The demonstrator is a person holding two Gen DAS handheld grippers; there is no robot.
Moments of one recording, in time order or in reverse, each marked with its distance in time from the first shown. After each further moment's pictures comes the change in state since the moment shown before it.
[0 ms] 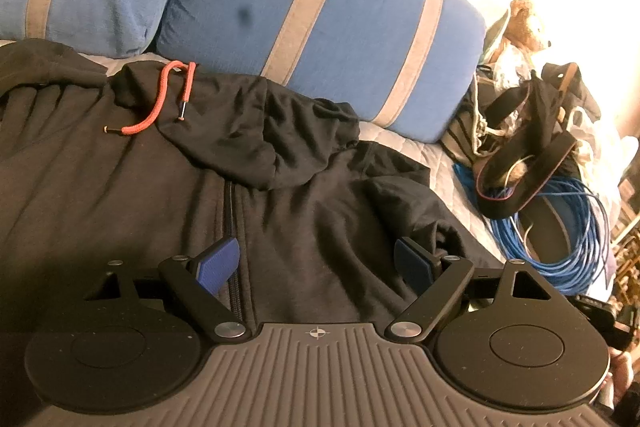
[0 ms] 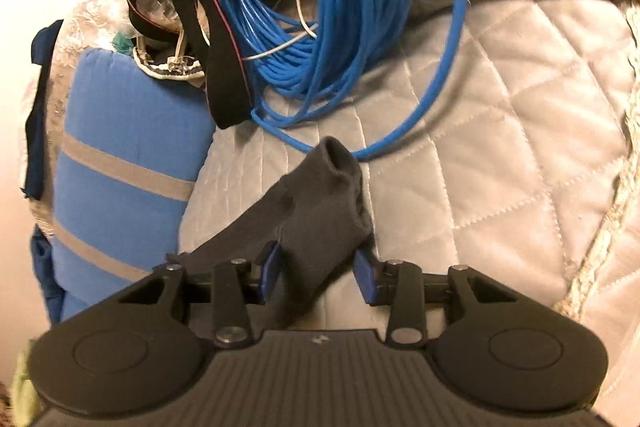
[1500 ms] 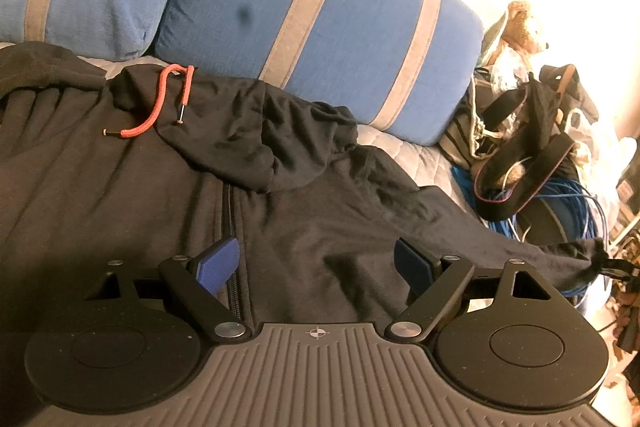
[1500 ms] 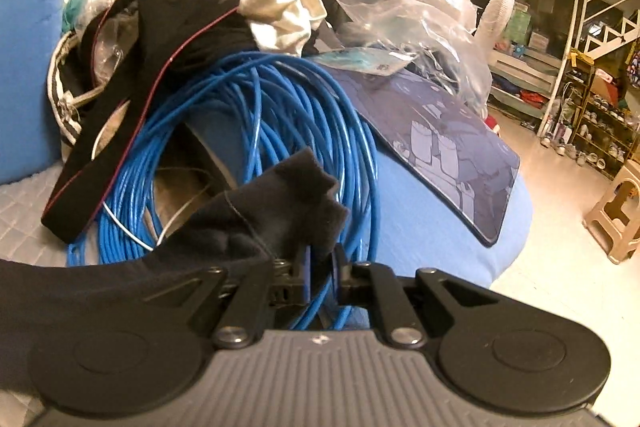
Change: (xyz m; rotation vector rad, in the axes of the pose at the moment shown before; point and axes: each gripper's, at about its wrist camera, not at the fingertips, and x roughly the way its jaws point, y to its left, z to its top) left arm -0.003 0.000 0.000 0.002 -0.009 -0.007; right arm -0.045 0.089 0.102 -0.763 -0.455 -0.714
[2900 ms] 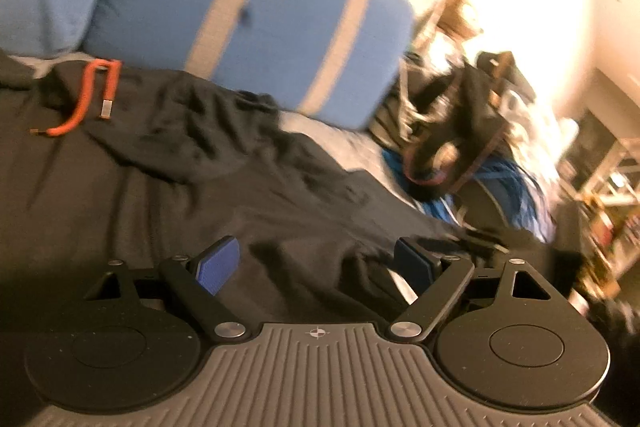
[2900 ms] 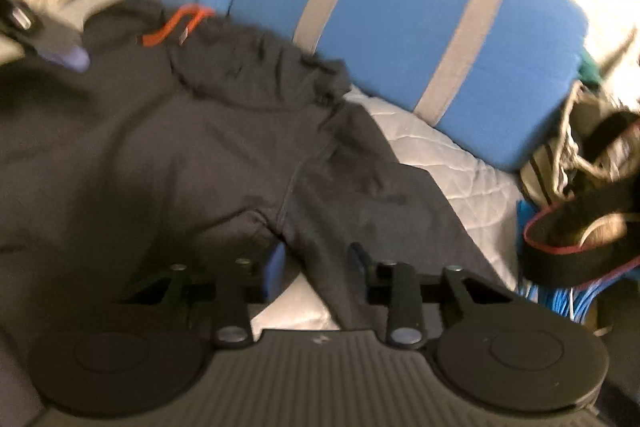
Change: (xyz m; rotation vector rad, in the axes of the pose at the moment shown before) left arm 0.000 -0.019 -0.004 0.069 0.050 -0.236; right arm -0.130 0.280 -0.104 -0.918 -0.117 0.784
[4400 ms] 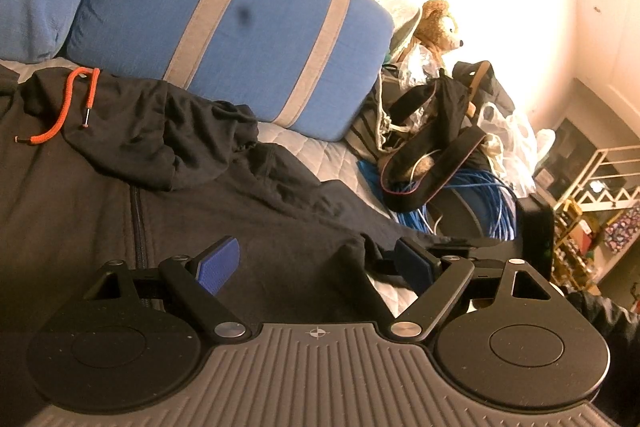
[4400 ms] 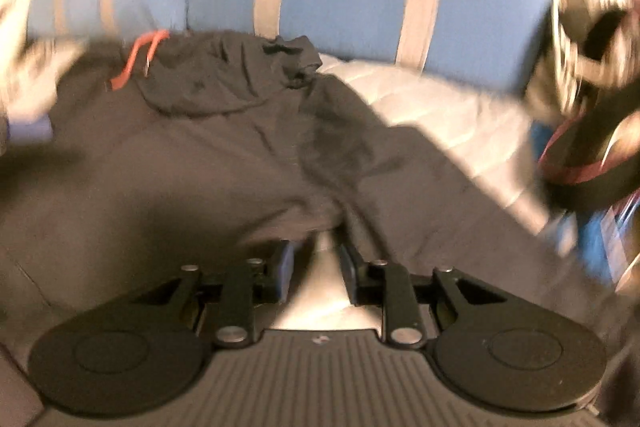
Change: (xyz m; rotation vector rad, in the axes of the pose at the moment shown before) left arm -0.009 -0.001 0.001 -0.020 -0.052 -0.041; right arm -0.001 -0.068 -0.011 0.503 0.068 0.222
